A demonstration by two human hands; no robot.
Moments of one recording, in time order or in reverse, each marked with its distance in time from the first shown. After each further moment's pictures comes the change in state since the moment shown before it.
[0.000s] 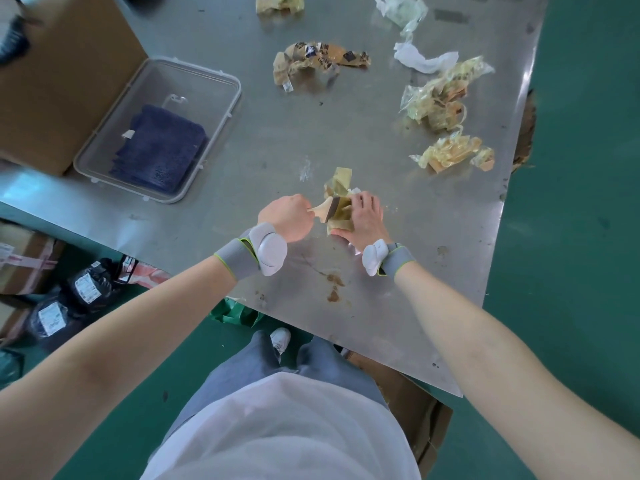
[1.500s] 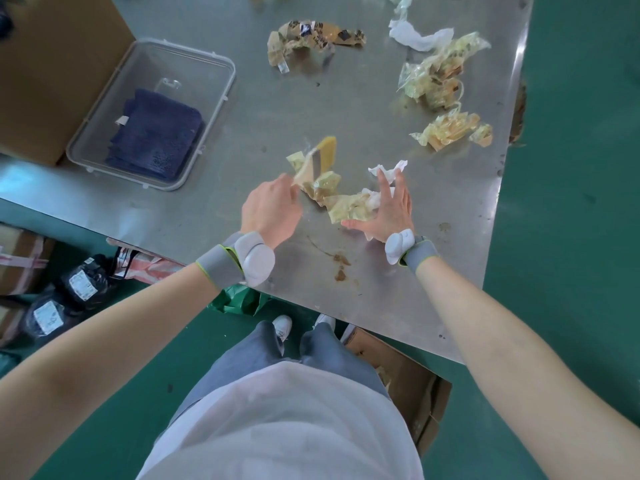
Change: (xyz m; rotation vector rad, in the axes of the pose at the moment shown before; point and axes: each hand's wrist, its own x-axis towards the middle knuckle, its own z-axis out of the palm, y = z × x) left_hand -0.044 -0.026 -0.007 -0.095 0.312 0.058; right_hand -0.035 0.019 -0.007 0.198 0.144 0.209
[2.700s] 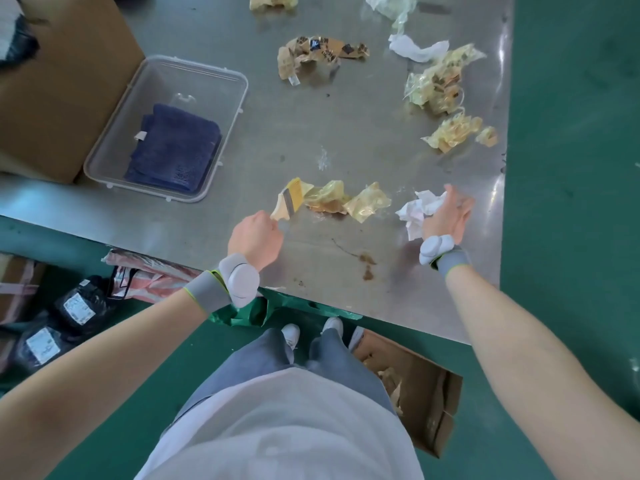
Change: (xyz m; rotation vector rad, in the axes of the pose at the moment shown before) left_hand -0.017 -0.085 -0.015 -0.003 -0.191 -0.111; right_hand -0.032 0.000 -0.025 -0.021 0.368 0.463
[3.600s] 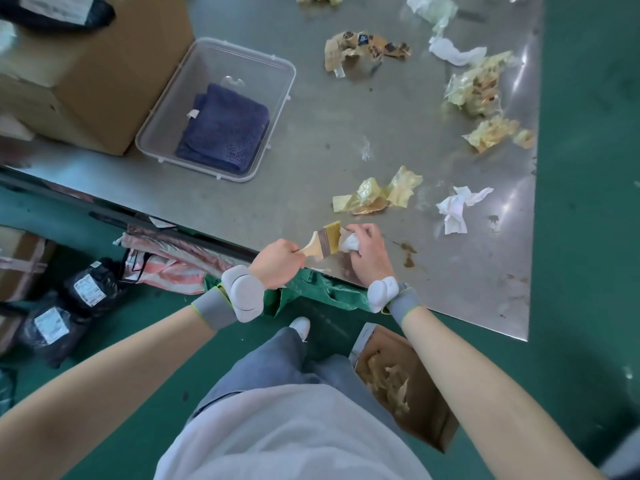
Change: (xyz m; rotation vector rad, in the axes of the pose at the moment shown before) left_hand -0.046 -0.088 -0.008 -0.320 -0.411 -0.026; right_hand -0.178 -0.087 0.085 0.068 -0.413 -0.502
